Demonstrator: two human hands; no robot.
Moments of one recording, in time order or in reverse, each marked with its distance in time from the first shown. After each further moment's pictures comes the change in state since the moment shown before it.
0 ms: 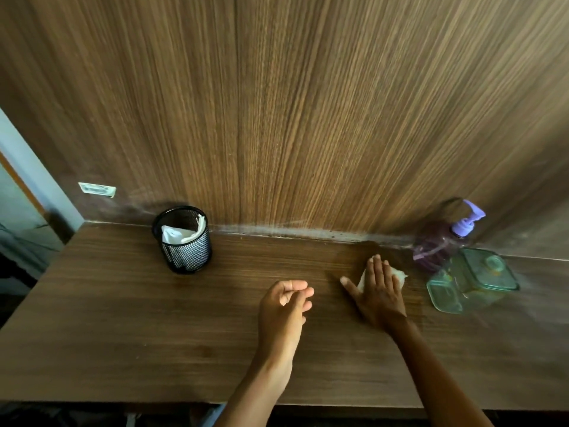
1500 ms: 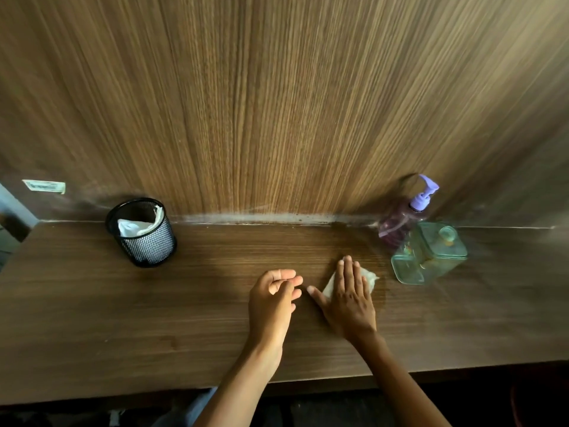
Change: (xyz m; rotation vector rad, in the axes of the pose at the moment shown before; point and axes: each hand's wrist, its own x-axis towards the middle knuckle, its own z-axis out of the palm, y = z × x) left_hand -0.009 -0.020 0.036 0.043 -0.029 0.006; right_hand -0.046 0.010 0.029 0.023 0.077 -0.018
